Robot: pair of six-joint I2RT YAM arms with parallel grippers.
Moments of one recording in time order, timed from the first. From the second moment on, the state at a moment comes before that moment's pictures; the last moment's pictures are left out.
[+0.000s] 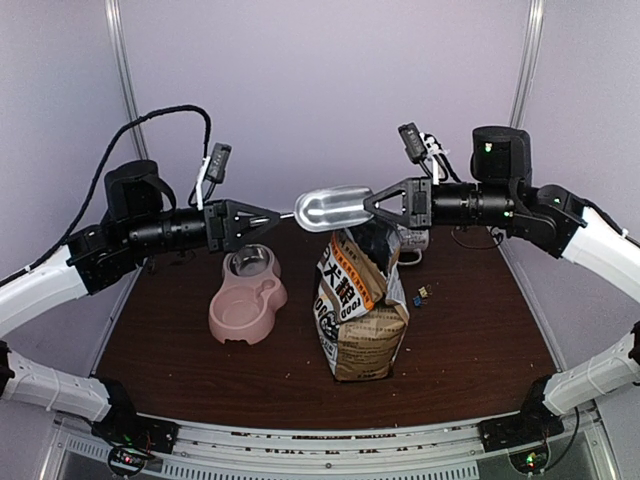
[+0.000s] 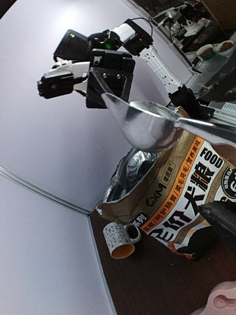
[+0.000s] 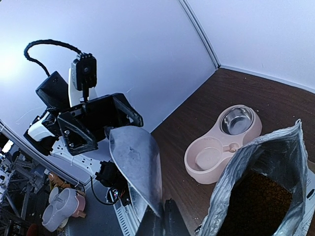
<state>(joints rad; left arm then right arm) -0.79 1.09 1.06 -0.05 0.40 -0.49 0.82 1.24 1.36 -0.35 -0.37 0.48</state>
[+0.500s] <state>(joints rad) -0.79 1.15 1.06 0.00 0.57 -0.51 0.82 1.29 1.37 -0.33 -0.43 0.50</state>
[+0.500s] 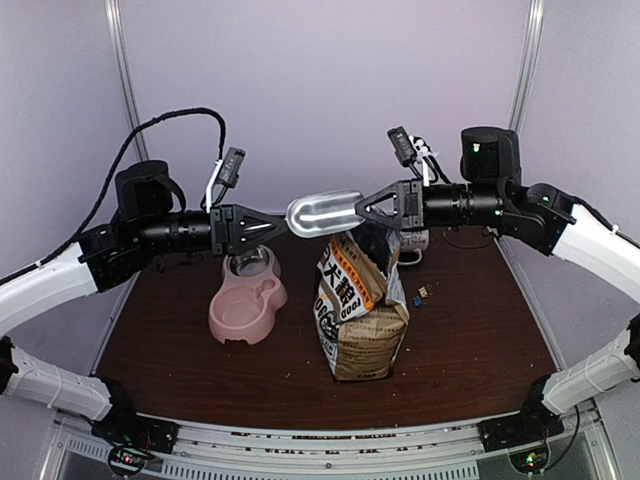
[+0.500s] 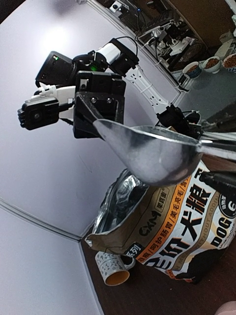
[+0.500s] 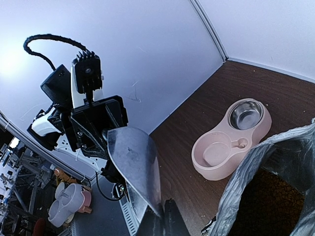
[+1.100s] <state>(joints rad) -0.79 1.15 1.06 0.03 0.60 -0.52 0.82 1.31 1.40 -0.37 -0.45 0.50</state>
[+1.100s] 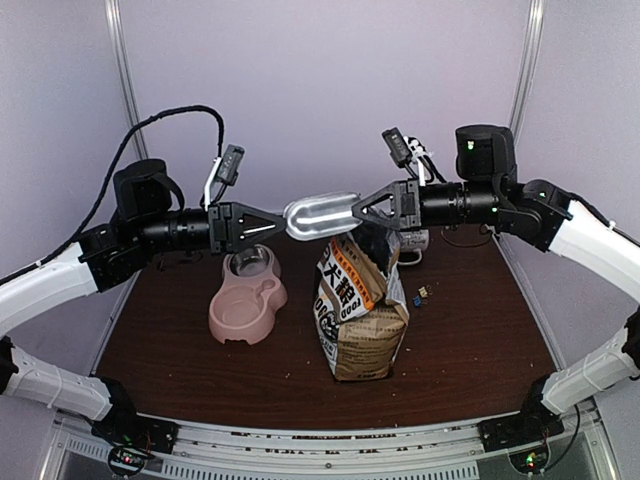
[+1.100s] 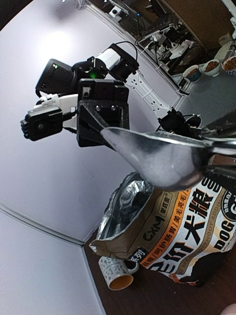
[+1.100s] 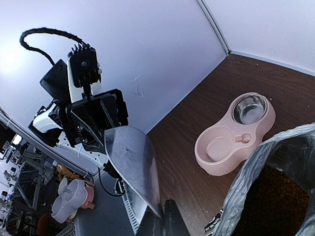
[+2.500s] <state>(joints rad) -0.67 1.07 1.07 -0.18 0.42 -0.52 0.81 1.43 1.58 -0.87 0.16 0.33</state>
